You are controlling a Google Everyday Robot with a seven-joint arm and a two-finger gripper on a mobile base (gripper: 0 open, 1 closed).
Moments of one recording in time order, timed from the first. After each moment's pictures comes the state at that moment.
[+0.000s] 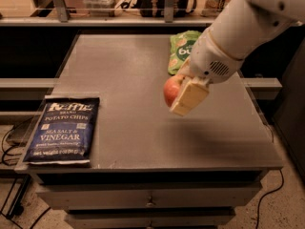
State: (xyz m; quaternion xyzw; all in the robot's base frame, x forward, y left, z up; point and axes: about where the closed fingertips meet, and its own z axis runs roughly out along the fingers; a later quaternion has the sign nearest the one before) arm 0.480 -0.057 0.922 -0.65 0.72 0.13 0.20
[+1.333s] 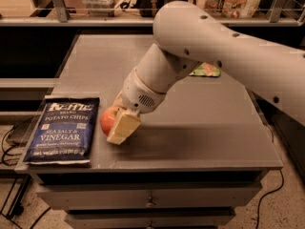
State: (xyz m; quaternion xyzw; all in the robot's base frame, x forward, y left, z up) arm 0.453 0.091 0.849 -0.70 0.64 0.25 0.19
